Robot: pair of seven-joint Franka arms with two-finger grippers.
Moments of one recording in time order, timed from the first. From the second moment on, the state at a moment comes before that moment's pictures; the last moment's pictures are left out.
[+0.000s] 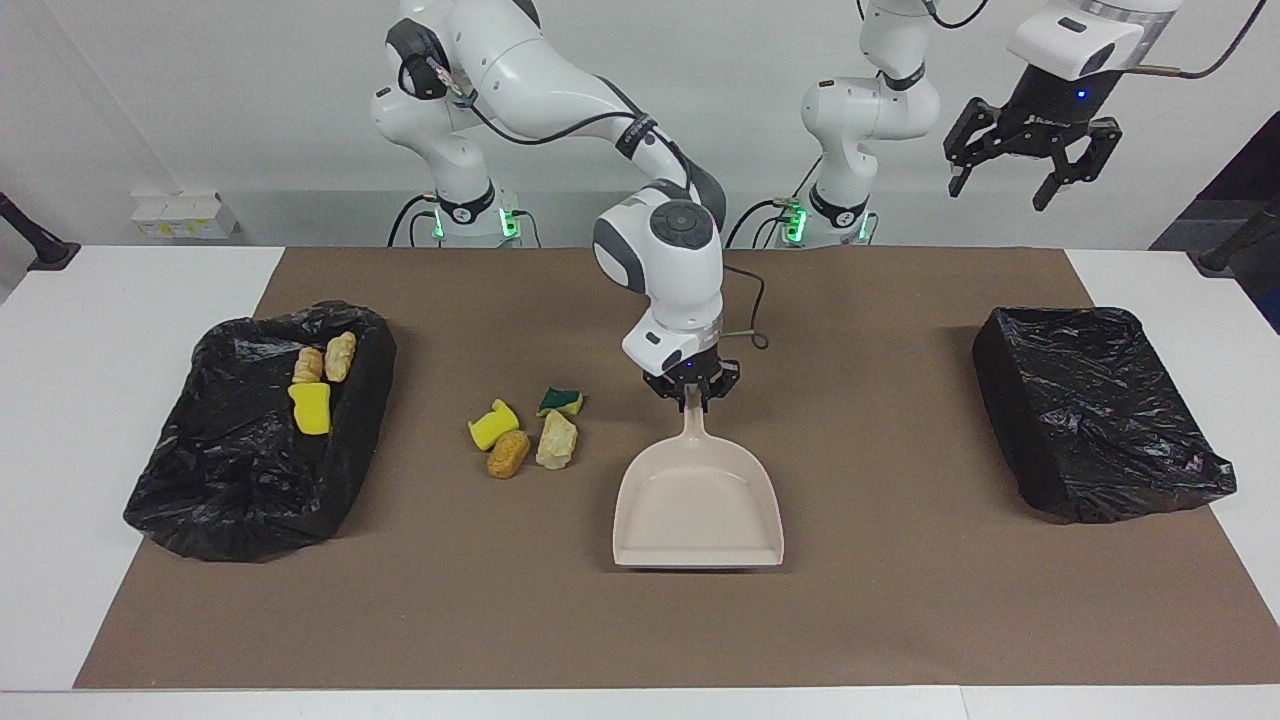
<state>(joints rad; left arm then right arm) -0.11 -0.05 -0.03 -1.38 -0.04 1.38 0.12 0.48 0.58 0.18 -1.48 -0.07 2.17 0.75</state>
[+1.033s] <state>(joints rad) -0.11 -0.06 -0.05 -1.42 -0.04 1.51 0.12 0.41 0.51 0.17 -1.48 -0.07 2.07 0.73</state>
